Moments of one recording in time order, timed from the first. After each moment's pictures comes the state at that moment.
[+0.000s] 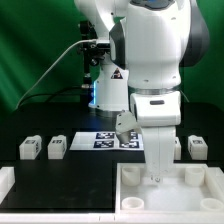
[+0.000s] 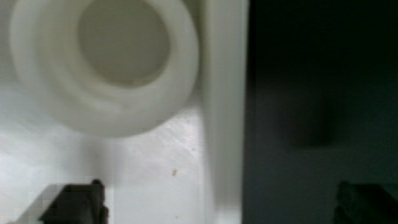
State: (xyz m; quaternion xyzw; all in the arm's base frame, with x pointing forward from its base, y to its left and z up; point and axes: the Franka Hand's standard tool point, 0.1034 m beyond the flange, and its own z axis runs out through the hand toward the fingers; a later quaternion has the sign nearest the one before) arm 0.495 0.056 0.013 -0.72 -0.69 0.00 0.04
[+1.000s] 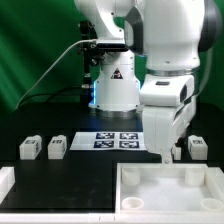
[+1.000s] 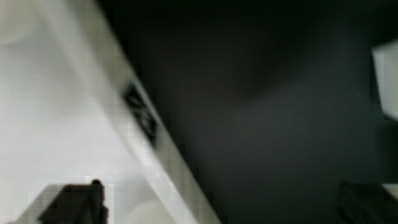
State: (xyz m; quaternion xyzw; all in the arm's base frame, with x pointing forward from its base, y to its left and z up) arm 0.477 0.107 0.041 -0.89 -0.46 0.00 0.04
